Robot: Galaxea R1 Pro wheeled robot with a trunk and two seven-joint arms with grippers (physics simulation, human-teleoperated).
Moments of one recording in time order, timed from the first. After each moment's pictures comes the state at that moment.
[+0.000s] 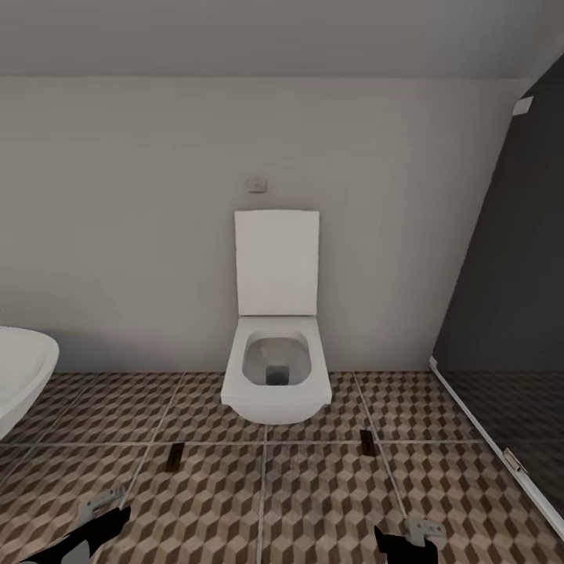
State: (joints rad) left arm -0.59 0.27 0.50 0.02 -0.05 -0.13 -0.06; right arm -0.50 -0.10 -0.87 0.07 0.71 -0.39 0.10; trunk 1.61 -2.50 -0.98
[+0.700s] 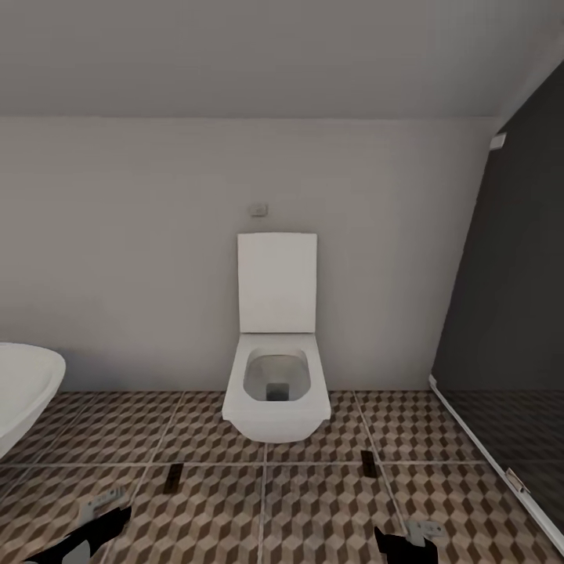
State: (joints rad) left arm -0.59 0.27 0.50 0.02 -0.05 -0.13 -0.06; right arm -0.50 -0.10 -0.87 0.07 0.71 -0.39 0.10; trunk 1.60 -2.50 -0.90
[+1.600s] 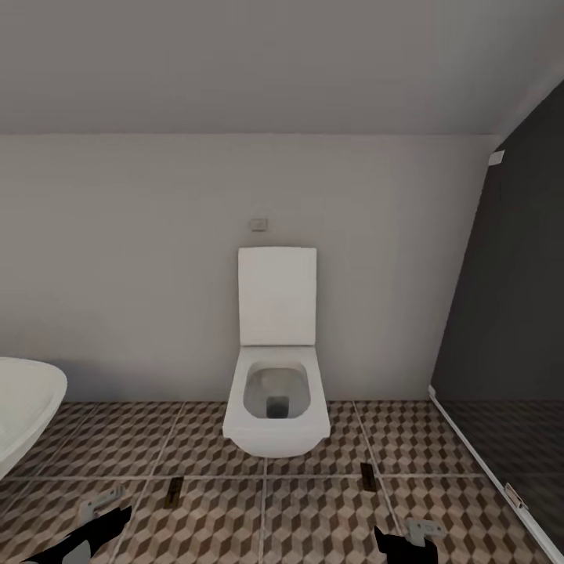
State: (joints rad) left arm -0.59 0.27 0.50 0.02 -0.05 -0.13 -0.06; right arm -0.50 -0.10 -0.87 0.07 0.71 -0.39 0.10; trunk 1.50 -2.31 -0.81
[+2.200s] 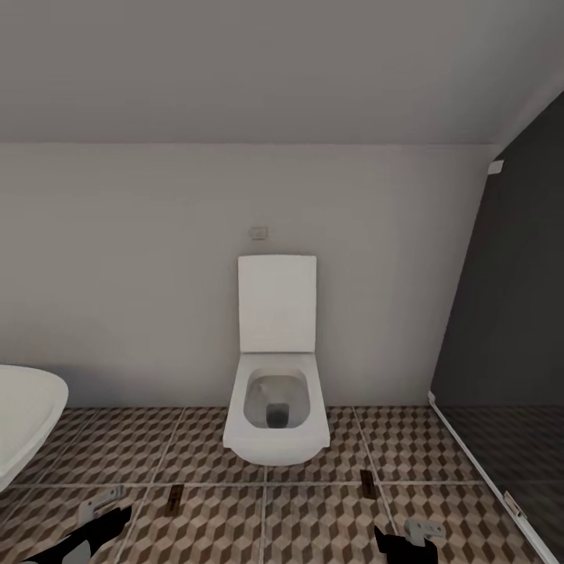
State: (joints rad) left arm -0.59 0.27 0.50 0.02 -0.05 -0.13 -0.06; right arm -0.50 -0.10 -0.87 0.07 0.71 -0.39 0.10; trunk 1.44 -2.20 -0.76
